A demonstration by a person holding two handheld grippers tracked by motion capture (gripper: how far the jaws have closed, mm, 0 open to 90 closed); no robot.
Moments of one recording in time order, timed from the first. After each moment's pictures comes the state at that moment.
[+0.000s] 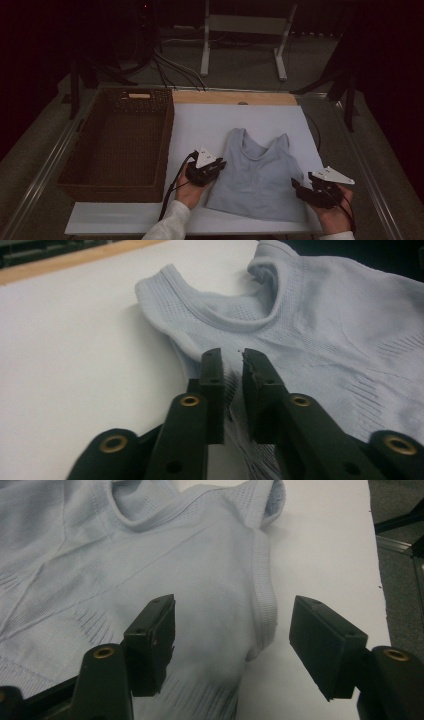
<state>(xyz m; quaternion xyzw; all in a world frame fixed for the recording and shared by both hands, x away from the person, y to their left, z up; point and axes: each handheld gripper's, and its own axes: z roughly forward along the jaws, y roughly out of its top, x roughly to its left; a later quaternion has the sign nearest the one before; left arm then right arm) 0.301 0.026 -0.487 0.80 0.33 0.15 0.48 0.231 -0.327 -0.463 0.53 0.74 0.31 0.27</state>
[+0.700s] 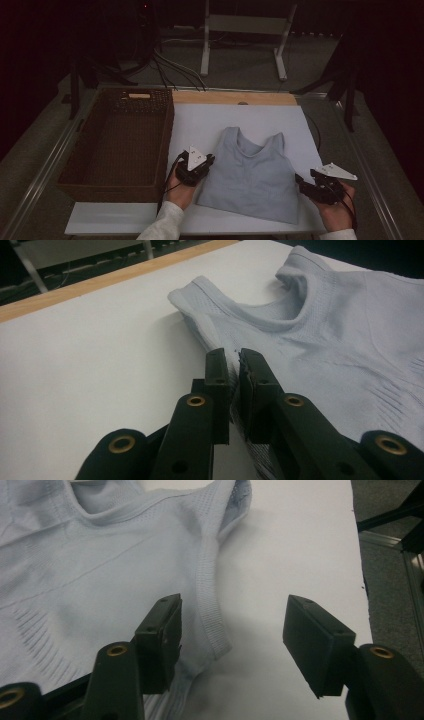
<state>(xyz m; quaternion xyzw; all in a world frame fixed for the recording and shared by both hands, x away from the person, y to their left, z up) 0.295 0.049 -0.479 0.78 0.35 0.21 0.46 0.242 -0.336 -0.462 0.55 0.73 0.31 0.27</state>
